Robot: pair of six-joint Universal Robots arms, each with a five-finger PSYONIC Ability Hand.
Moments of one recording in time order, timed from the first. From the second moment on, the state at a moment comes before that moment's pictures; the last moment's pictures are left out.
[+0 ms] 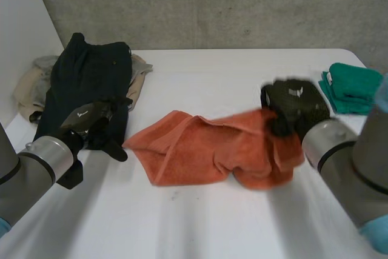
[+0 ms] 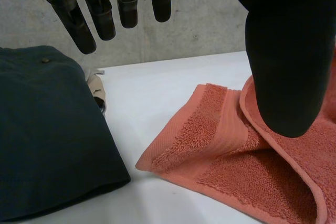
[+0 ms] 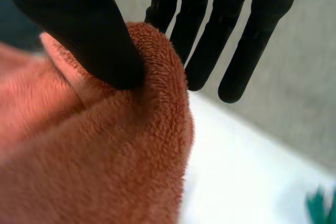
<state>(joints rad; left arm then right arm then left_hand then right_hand) 4.53 -1.76 -1.85 3.30 -1.25 3.04 2.05 -1.41 1.64 -0.07 1.56 2.95 0.19 0.21 0.21 0.20 0.05 1.08 1.17 1.18 1.19 0.97</state>
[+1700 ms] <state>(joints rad) 4.44 -1.70 -1.51 3.08 -1.10 2.62 1.89 -1.36 1.33 0.05 1.44 2.90 1.13 1.19 1.19 1.20 0.97 1.08 1.18 1.19 1.20 0.97</state>
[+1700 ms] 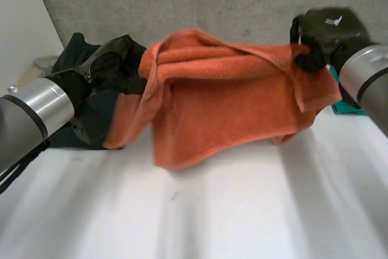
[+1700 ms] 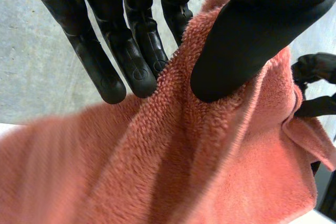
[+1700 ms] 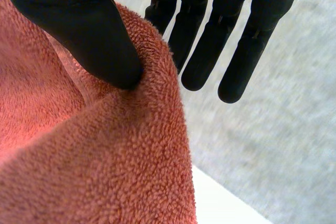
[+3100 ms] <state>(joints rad) 4.41 -1.75 -1.95 3.26 -1.29 3.23 1.87 -0.99 1.42 -0.32 1.52 2.59 0.19 0.21 0.21 0.20 0.05 1.11 1.18 1.18 1.19 1.01</state>
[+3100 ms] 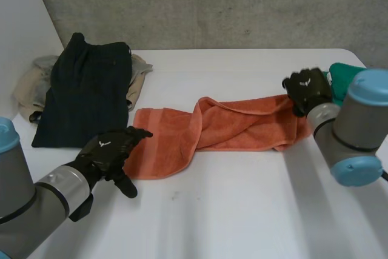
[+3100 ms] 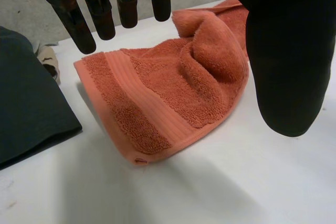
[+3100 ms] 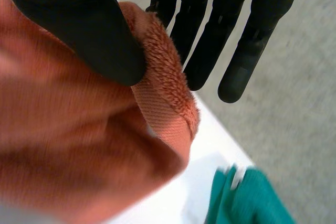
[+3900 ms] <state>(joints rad) 4.26 -1.95 -1.82 3.32 -1.51 3.13 1.77 -1.77 1.21 0.04 1.21 3.33 0.19 0.21 0.21 0.20 0.05 1.12 1.18 1.19 1.20 1.02</state>
